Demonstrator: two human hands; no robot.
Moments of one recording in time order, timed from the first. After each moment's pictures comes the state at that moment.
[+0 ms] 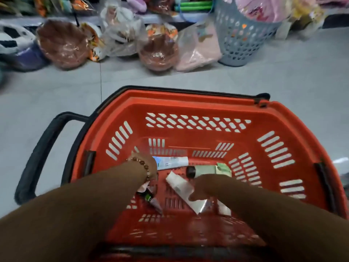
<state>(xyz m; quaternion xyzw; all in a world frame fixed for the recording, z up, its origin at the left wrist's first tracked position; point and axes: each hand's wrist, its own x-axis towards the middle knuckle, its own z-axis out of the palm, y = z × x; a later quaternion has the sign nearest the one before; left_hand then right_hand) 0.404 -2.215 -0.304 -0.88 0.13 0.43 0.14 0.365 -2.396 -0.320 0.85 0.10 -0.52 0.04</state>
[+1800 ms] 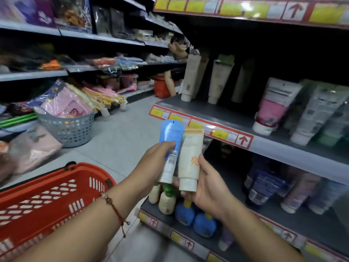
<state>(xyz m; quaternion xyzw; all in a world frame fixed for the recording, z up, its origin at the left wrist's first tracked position) 0.095 -2.519 0.070 -0.59 0.26 0.36 -0.67 -0.020 -2.616 0.032 0.40 -0.23 0.13 -0.88</state>
